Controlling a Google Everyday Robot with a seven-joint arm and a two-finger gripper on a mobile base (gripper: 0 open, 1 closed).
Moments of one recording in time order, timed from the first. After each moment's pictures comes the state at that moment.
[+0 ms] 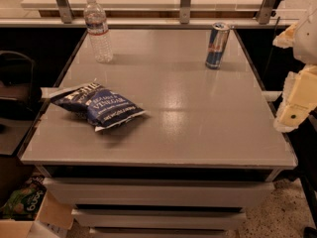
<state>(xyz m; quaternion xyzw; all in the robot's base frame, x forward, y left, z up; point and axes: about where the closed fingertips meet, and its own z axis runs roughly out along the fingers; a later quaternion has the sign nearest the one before) 0.438 -0.216 0.977 -0.60 0.78 -0.04 0.16</state>
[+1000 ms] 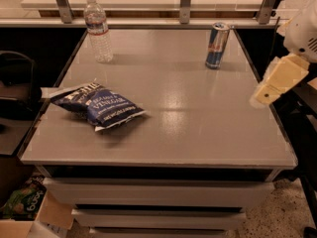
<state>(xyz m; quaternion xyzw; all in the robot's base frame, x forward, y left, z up) 0.494 -0.218 0.973 -0.51 0.82 -0.04 0.25</state>
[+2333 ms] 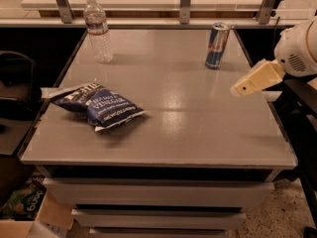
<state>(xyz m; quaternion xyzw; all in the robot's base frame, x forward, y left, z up) 0.544 -0.228 0.951 -0.39 0.83 -0.03 0.39</state>
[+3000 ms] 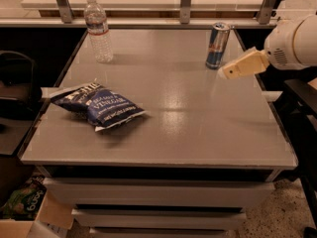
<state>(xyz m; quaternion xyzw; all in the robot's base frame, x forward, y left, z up) 0.587 -0.219 0.963 -0.33 0.81 -0.02 0.48</state>
